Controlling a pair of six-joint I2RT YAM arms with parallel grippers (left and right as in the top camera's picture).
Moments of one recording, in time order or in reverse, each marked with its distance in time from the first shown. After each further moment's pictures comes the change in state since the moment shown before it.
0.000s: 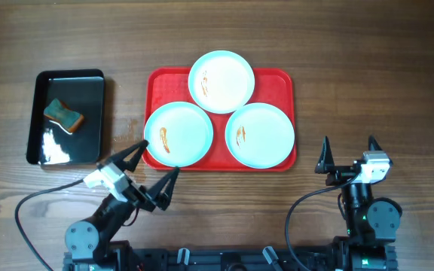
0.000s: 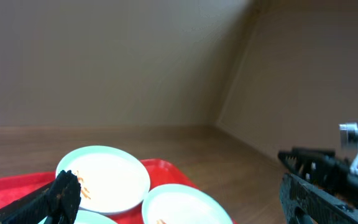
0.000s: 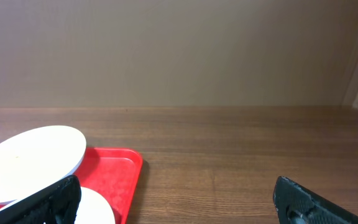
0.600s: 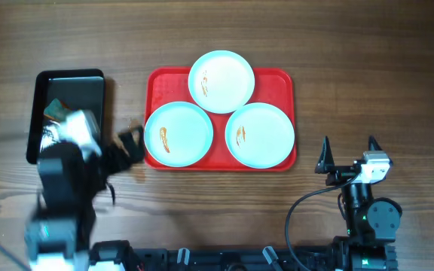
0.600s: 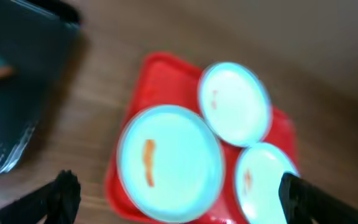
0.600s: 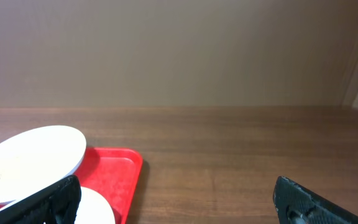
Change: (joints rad) left arm 0.000 0.710 0.787 -0.976 -0.507 0.051; right arm 0.000 -0.001 0.000 0.000 0.000 0.000
